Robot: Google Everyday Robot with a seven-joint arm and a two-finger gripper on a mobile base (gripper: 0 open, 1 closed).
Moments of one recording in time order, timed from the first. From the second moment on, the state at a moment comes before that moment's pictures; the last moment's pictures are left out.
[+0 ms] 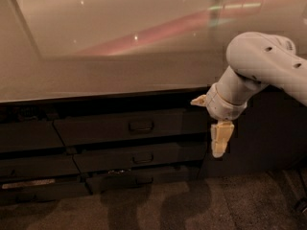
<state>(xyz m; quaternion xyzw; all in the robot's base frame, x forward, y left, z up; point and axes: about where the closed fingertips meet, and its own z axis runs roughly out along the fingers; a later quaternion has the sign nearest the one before) 0.508 -0.167 0.752 -0.77 0.63 0.05 0.12</state>
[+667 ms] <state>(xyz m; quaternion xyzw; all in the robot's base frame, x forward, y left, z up) 0.524 -0.174 0.730 -0.78 0.61 0.08 0.12</state>
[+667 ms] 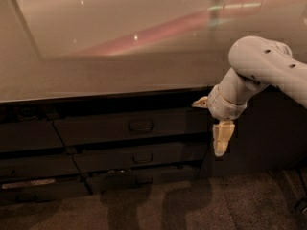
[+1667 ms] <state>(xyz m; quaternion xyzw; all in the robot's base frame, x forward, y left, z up) 0.529 -0.163 0.719 -0.76 0.65 -0.03 0.05</state>
